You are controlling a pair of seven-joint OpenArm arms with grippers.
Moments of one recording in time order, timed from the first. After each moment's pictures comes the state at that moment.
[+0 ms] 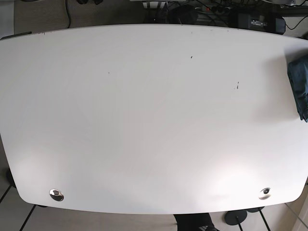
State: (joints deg) left arm 58.1 8.9 -10.1 77.8 6.2 -17.4 -22.0; right arm -50.8 14.9 6.5 61.9 14.3 26.3 41.9
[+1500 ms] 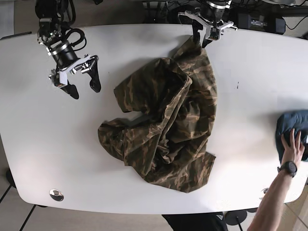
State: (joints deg) left arm 50.7 8.0 -8.4 108.2 6.2 -17.8 1.7; right arm -22.6 18.4 9.9 98.4 25.7 26.4 -5.7
